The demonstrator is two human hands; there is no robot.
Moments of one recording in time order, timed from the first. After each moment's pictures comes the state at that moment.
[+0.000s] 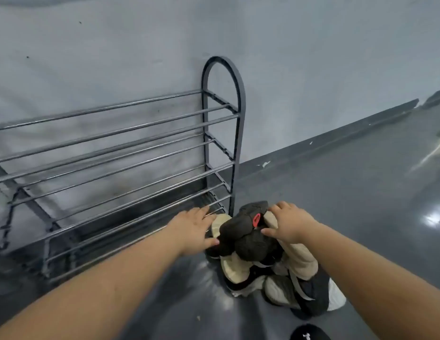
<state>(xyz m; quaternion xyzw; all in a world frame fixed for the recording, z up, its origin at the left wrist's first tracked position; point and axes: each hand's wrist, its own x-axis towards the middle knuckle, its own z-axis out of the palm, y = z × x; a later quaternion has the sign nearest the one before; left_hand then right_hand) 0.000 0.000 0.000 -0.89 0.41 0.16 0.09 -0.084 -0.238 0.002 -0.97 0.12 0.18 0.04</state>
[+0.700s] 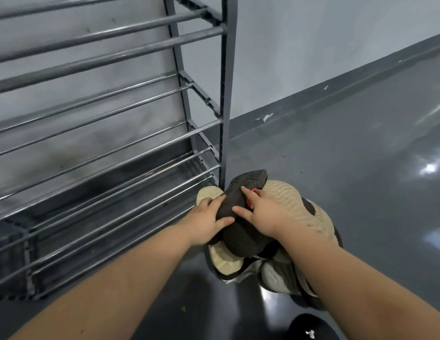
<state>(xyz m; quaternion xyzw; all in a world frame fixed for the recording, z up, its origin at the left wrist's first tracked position) 0.055 -0.091 -0.137 -0.89 0.27 0.34 -0.16 -0.009 -0.251 -0.126 -0.93 0.17 0.20 0.24</state>
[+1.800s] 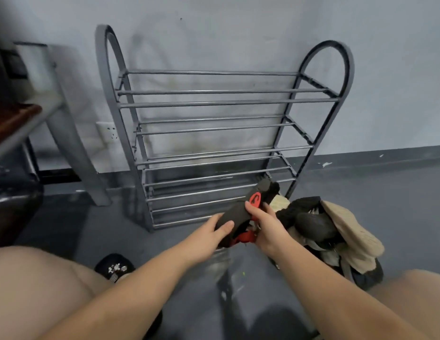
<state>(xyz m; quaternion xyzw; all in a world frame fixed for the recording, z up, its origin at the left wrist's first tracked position) -0.116 0.167 -0.039 -0.78 0.06 0.26 -0.56 -0.103 0.006 -0.054 -0.51 0.26 0.09 0.82</state>
